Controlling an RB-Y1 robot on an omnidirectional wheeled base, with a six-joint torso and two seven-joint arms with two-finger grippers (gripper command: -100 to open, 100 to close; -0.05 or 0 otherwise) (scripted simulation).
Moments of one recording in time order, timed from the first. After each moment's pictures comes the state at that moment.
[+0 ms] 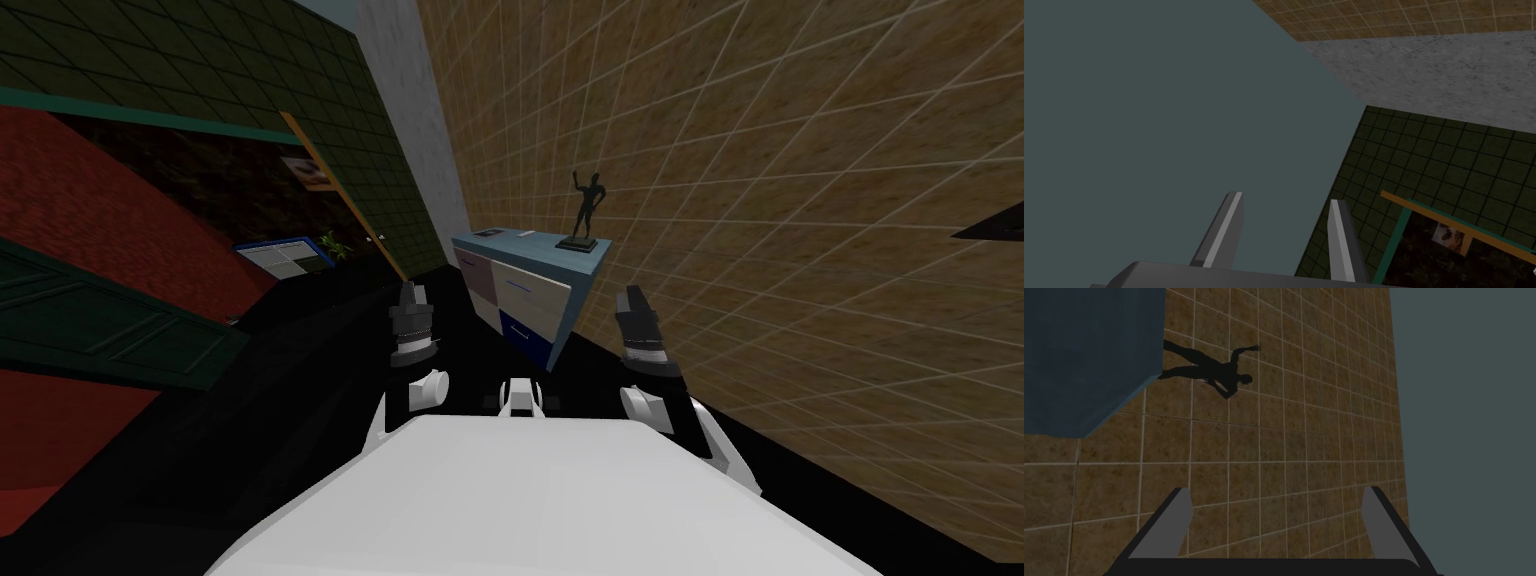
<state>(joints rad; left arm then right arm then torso) 0.46 -0.02 0.02 -2.25 0.00 -0.54 -0.14 0.52 -0.17 -0.09 -2.19 0.03 -0.53 0.15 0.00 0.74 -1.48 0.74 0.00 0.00</state>
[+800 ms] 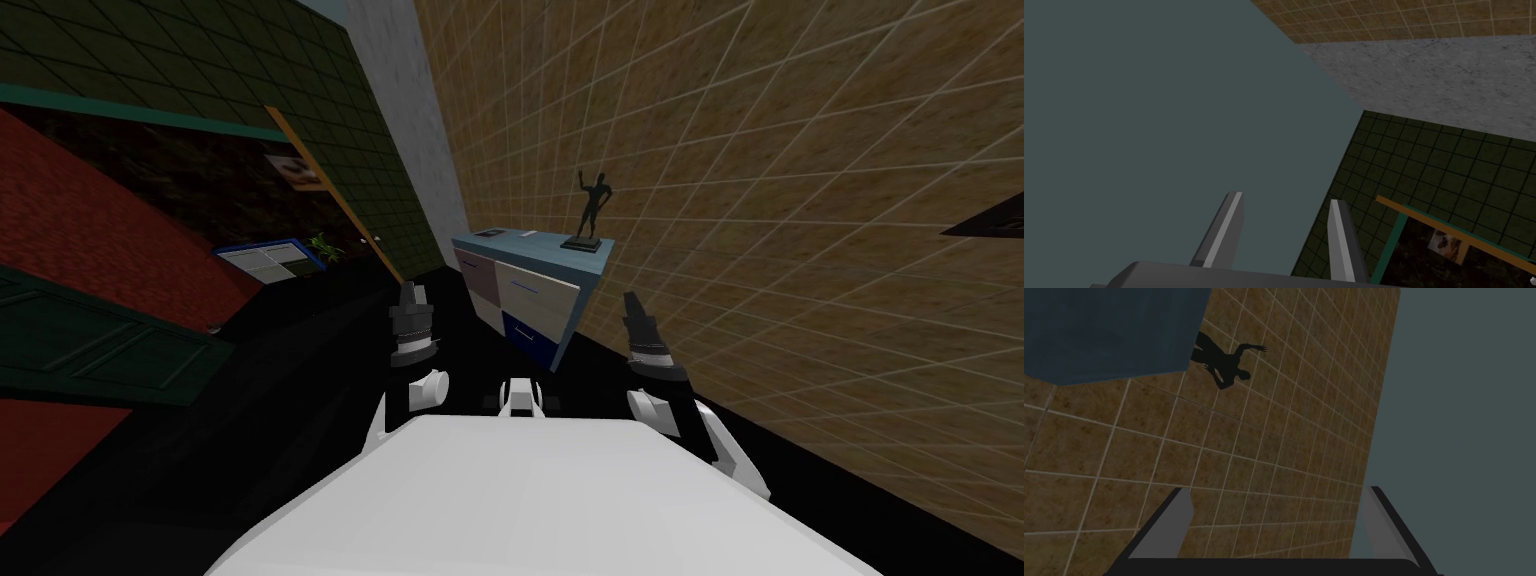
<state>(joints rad) 0.46 -0.02 0.02 -2.25 0.00 -0.54 -0.14 0.52 -0.21 -0.14 -2.11 0.03 -0.60 0.36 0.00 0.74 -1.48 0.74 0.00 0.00</state>
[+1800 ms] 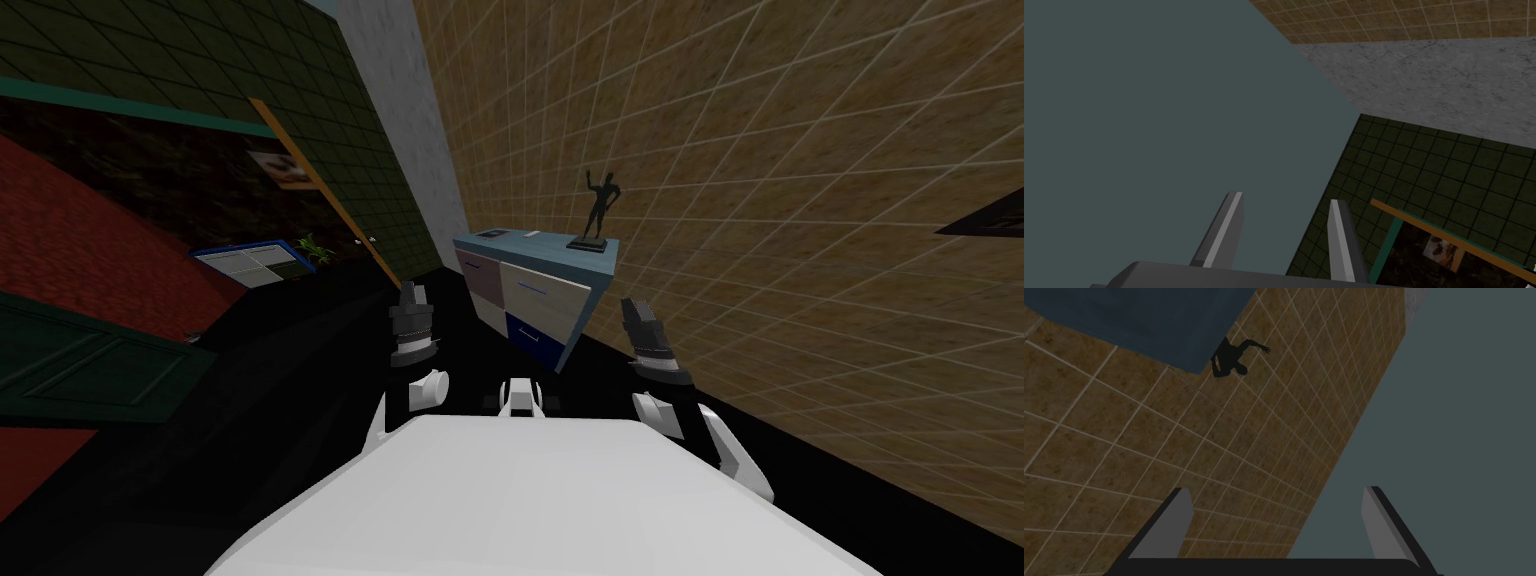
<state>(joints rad) 0.46 -0.02 0.02 -2.25 0.00 -0.54 -0.14 0.51 -0.22 -0.19 -2.02 0.04 -0.67 0.61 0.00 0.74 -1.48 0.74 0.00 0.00</state>
